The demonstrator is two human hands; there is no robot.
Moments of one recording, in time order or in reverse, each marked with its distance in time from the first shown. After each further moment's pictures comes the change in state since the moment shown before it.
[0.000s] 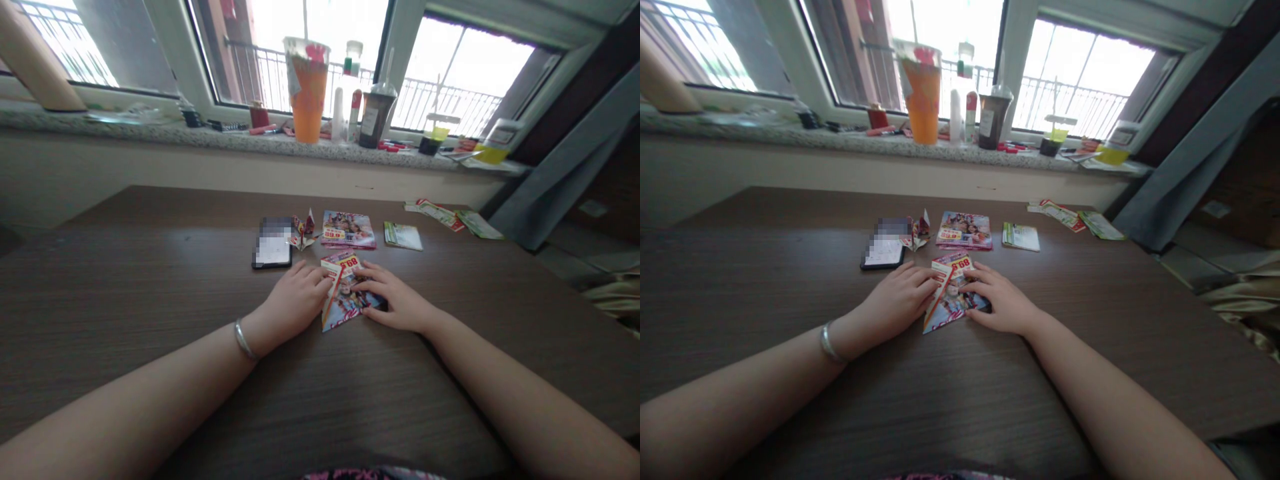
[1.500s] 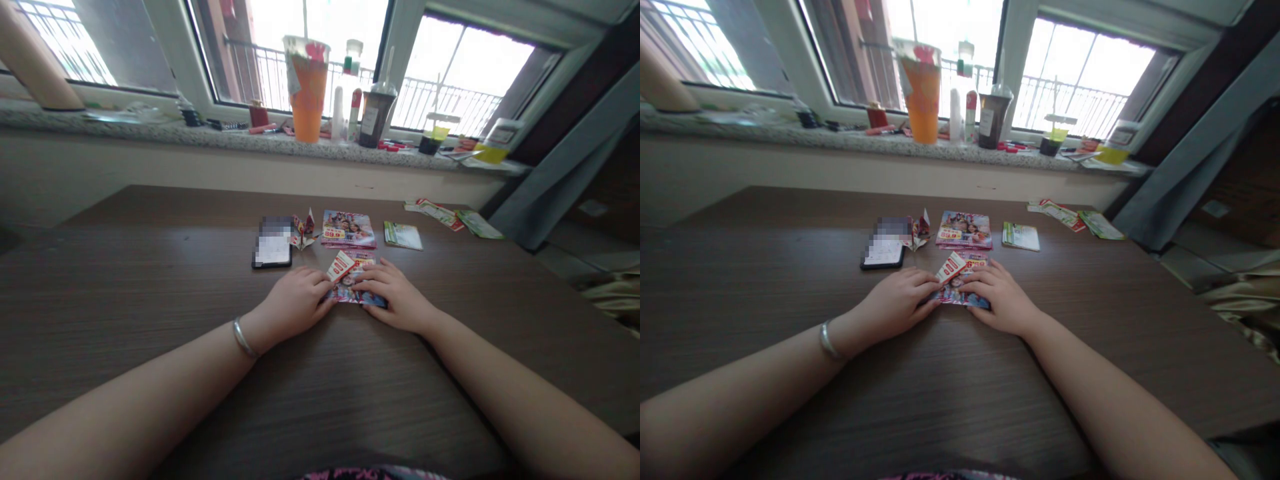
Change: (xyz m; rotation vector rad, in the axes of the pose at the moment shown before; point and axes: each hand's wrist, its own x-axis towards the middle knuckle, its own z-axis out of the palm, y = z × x) left_hand 0.001 0.001 -0.007 -0.113 -0.004 -0.007; right_hand 0.002 -0.008 -0.006 -0.093 0.083 -0.065
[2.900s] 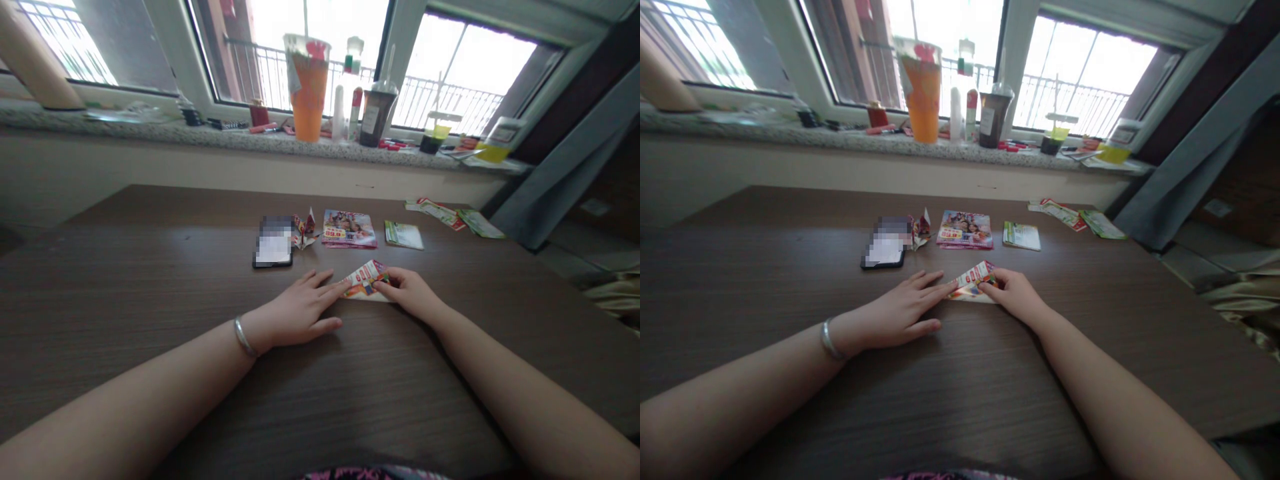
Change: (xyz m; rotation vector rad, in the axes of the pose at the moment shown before) left_hand -0.009 -0.004 0.001 -0.106 -0.245 0.104; right_hand -0.005 0.018 0.011 0.374 0.086 0.531
